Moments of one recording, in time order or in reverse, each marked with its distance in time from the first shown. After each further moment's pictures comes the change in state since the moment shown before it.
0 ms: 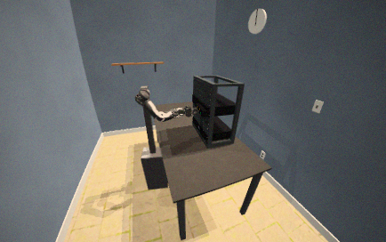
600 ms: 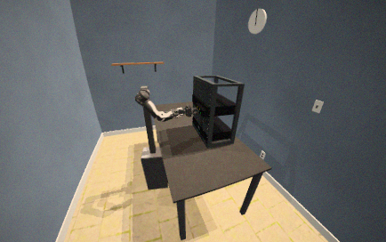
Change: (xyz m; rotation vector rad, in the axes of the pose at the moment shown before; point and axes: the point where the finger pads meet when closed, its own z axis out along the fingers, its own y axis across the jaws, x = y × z) arm 0.000 0.000 0.002 0.004 0.001 0.001
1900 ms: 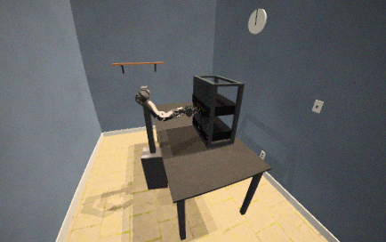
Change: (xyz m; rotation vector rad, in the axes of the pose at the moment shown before) arm 0.000 0.000 0.003 0.013 -0.002 0.001
